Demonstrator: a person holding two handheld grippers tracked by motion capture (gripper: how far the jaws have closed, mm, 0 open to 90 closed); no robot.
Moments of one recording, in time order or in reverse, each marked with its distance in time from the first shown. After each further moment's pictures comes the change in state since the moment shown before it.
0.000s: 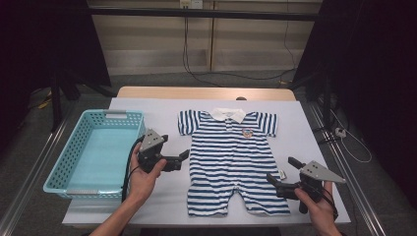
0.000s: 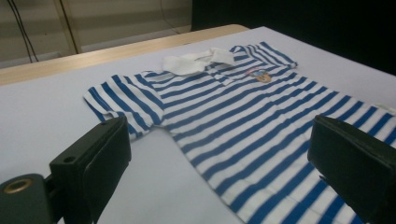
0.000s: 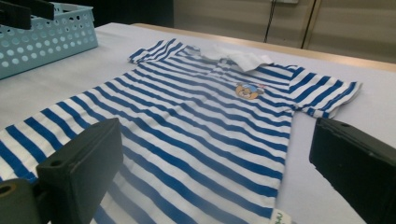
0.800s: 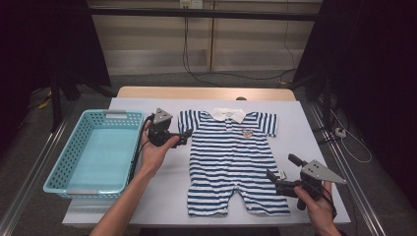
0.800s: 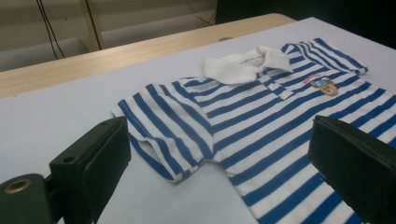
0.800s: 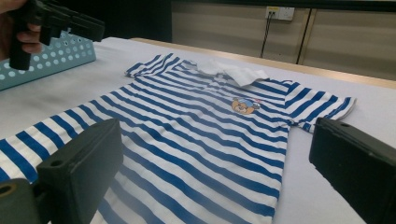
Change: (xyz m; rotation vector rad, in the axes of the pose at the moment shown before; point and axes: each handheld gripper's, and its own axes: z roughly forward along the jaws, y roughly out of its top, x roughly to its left) left arm 0.046 0.020 0.063 0.087 0.069 -0.023; right arm -0.002 -0.001 0.005 -0.054 -0.005 -0.022
